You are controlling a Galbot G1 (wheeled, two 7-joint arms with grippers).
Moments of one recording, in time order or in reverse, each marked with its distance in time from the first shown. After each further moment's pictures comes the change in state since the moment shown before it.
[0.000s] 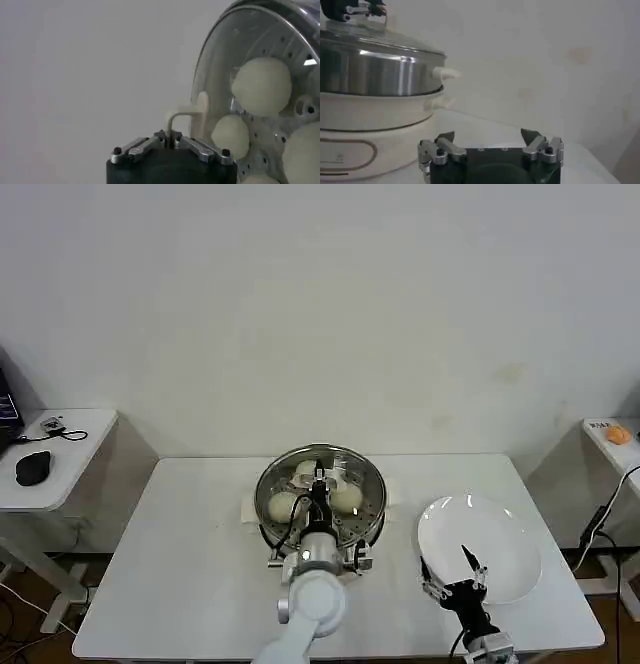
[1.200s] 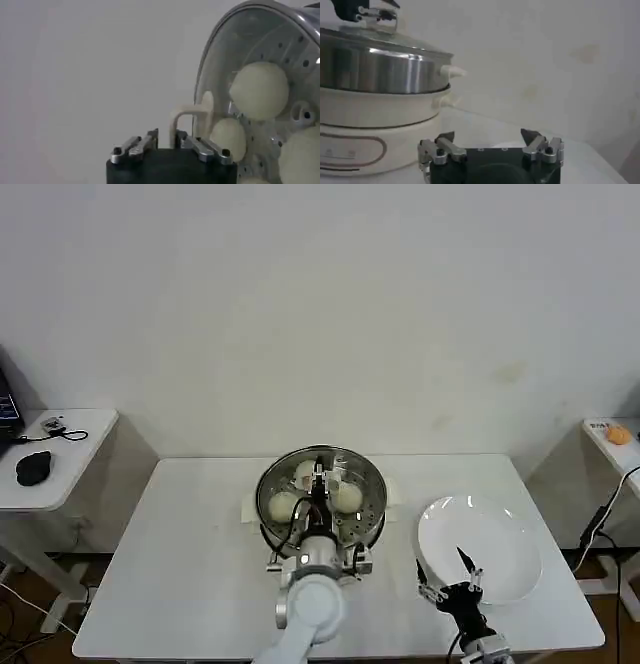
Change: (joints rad) left arm 0.024 0.009 0.005 -0.030 -0.021 -0.005 -0.002; right arm -0.007 -0.003 -0.012 -0.002 -0.006 0.004 -0.004
